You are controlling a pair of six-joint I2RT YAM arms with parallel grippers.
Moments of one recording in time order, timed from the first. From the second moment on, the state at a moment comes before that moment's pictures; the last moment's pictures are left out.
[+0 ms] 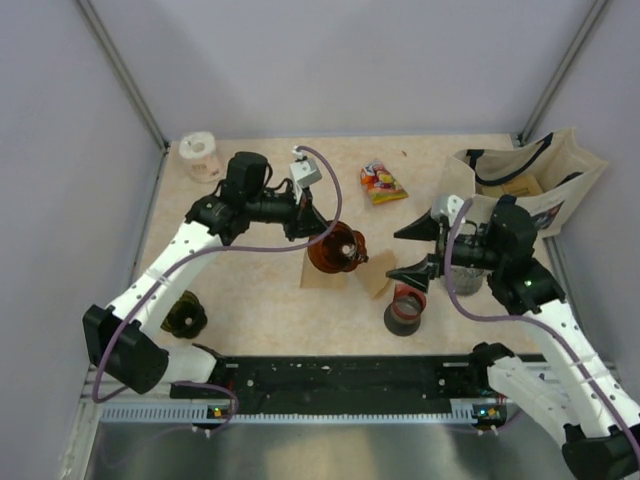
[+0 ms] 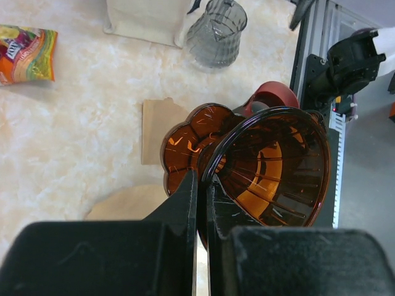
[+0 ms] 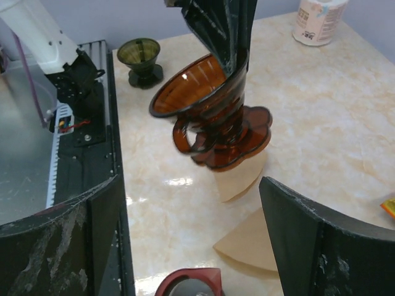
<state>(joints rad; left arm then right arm) -0.46 1.33 1.28 -0.49 0.87 0.15 0.30 0.75 0.80 -0.22 -1.03 -0.10</state>
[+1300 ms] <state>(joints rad) -0.56 1.37 1.32 -0.54 0.70 0.07 0.73 0.96 0.90 -0.33 -0.49 -0.37</state>
